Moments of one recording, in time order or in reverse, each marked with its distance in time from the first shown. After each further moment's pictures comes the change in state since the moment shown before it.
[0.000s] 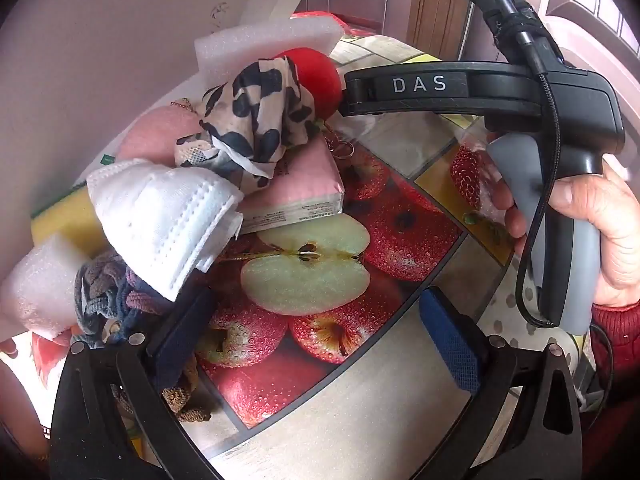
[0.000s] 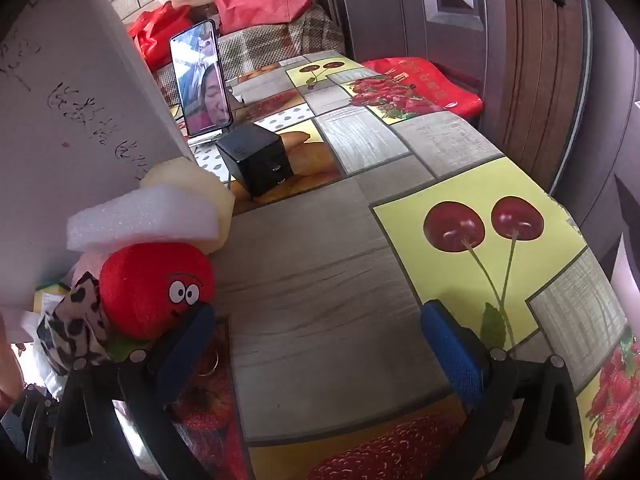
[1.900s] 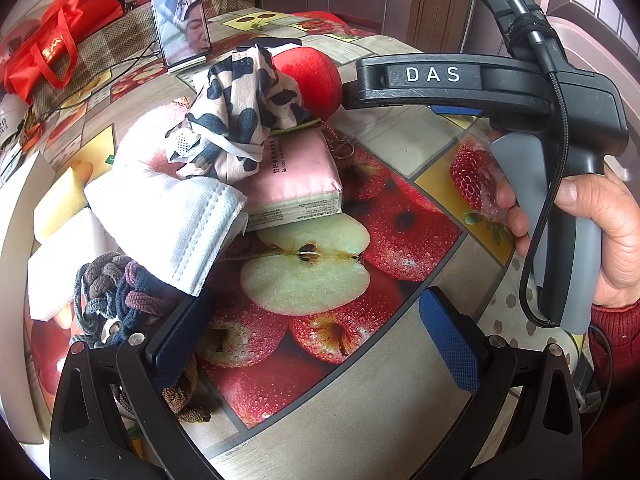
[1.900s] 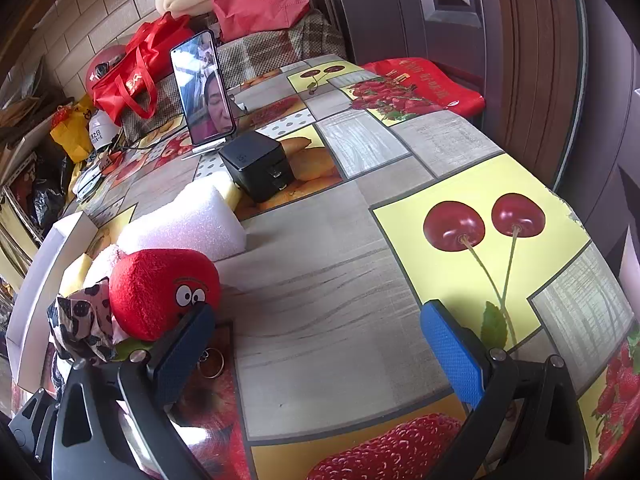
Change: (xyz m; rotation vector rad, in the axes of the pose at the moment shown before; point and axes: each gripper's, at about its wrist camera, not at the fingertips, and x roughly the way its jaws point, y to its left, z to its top) left arm 0.000 -0.001 0.000 -0.001 0.000 -0.001; right arm -0.004 -0.004 0.003 0.031 -0.006 0.047
